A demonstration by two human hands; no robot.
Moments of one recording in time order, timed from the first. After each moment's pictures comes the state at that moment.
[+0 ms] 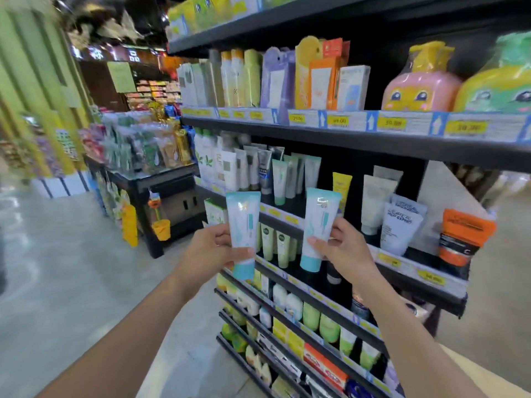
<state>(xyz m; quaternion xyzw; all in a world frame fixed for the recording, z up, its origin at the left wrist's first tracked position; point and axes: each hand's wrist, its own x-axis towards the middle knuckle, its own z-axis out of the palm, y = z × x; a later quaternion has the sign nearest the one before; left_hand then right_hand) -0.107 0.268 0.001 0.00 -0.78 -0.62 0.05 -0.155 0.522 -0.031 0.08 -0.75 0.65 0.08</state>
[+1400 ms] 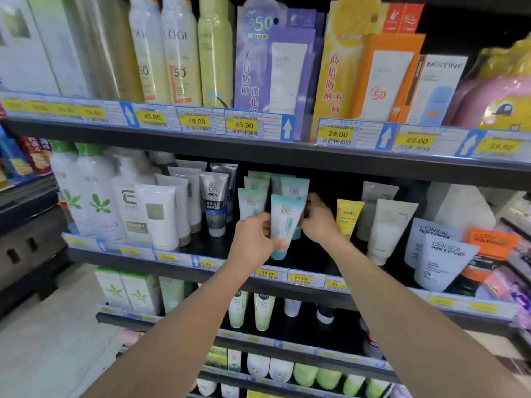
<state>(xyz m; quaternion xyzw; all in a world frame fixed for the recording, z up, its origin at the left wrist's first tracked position) -0.443 0.300 -0.029 -0.27 -0.80 -0.53 -0.02 -0.421 0.467 -0.017 -0.18 -0.88 0.37 0.22</state>
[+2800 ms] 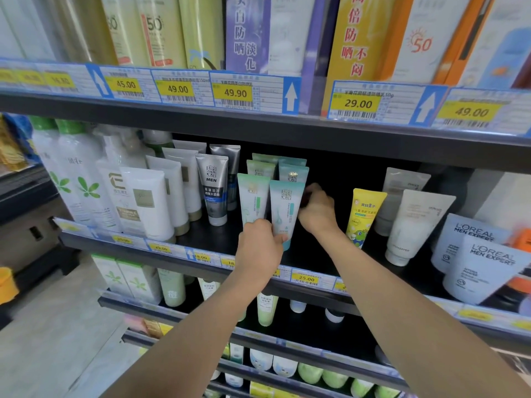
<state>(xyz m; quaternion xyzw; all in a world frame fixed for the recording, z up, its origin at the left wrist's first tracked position) -0.451 0.328 -0.070 -0.17 -0.90 -0.40 0.07 -0.462 0.468 -0.039 -0.23 -0.86 0.39 0.23</state>
